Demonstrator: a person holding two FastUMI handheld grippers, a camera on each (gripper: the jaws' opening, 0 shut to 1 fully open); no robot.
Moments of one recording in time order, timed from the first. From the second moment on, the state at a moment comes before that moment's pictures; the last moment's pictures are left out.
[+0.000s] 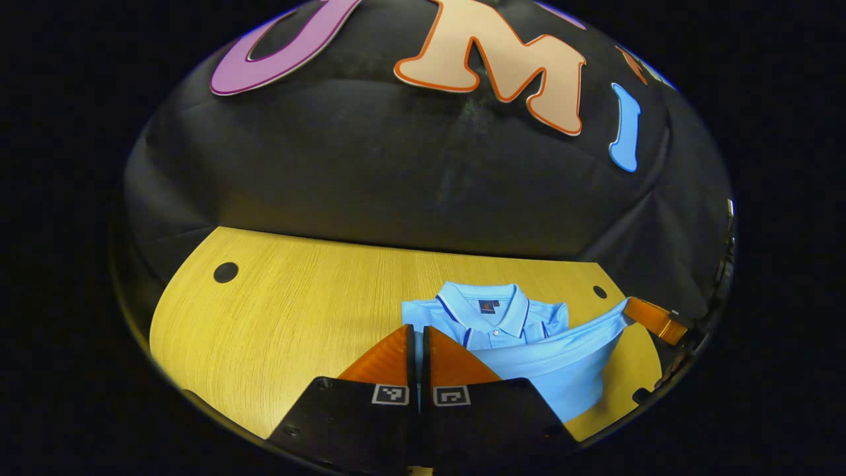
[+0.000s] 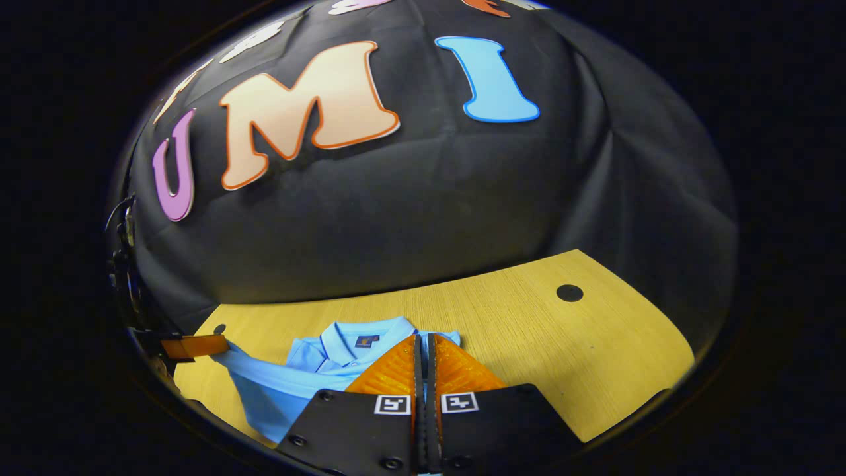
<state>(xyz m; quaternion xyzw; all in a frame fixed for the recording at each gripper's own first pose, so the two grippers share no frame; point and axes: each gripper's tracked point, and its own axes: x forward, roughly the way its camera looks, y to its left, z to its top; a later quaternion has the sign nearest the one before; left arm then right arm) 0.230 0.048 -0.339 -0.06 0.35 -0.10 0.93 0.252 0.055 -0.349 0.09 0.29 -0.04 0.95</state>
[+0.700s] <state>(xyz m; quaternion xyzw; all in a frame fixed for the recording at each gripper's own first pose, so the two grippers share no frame) 0.282 0.050 -0.363 -0.02 0.31 -0.06 0.95 0.282 0.050 -0.354 0.03 0.25 -0.06 0.97</state>
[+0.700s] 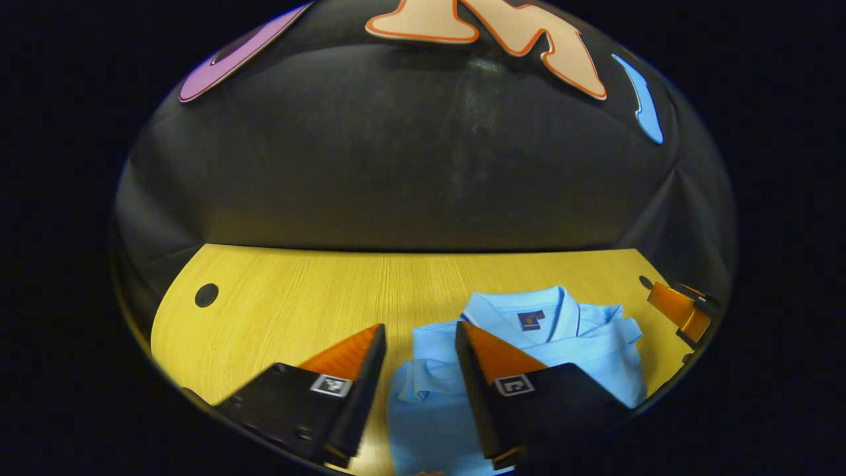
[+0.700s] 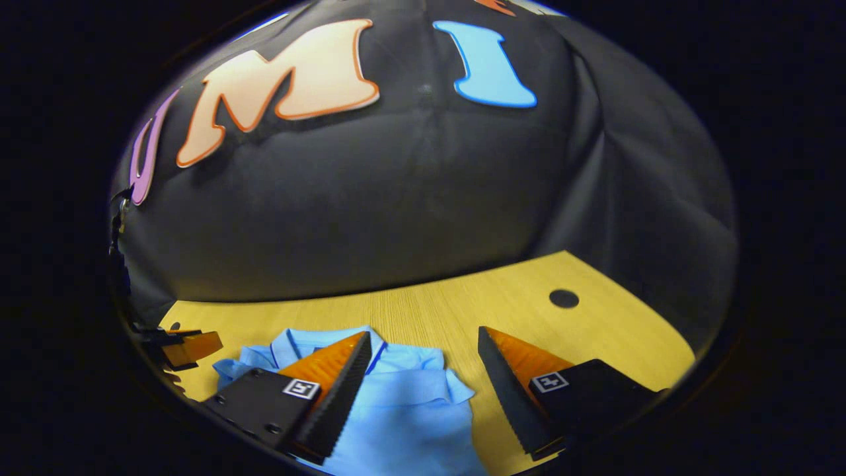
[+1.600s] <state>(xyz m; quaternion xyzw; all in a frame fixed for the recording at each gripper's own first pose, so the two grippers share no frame) 0.108 0.034 -0.107 0.02 0.09 -0.04 0.99 0.100 0.063 -0.124 0.01 0.10 0.03 0.99</state>
